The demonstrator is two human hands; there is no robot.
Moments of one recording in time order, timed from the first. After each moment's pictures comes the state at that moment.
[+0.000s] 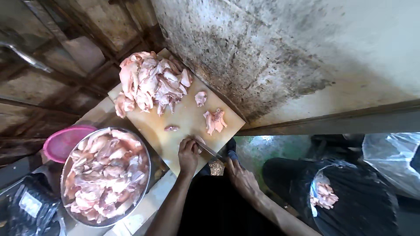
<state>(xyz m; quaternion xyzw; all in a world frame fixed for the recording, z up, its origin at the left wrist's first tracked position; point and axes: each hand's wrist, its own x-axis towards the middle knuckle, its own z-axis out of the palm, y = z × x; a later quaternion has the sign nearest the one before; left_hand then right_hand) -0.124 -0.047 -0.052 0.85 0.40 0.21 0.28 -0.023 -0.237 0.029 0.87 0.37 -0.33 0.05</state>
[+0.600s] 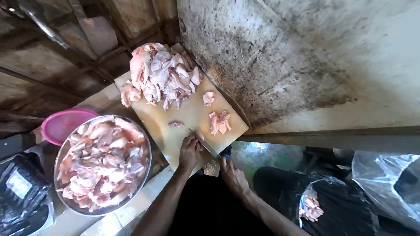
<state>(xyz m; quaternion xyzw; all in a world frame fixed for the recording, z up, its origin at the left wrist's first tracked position) -0.126 -0.036 -0.051 0.88 0.34 0.20 0.27 -0.032 -0.207 0.026 0.86 0.37 -0.33 0.10</state>
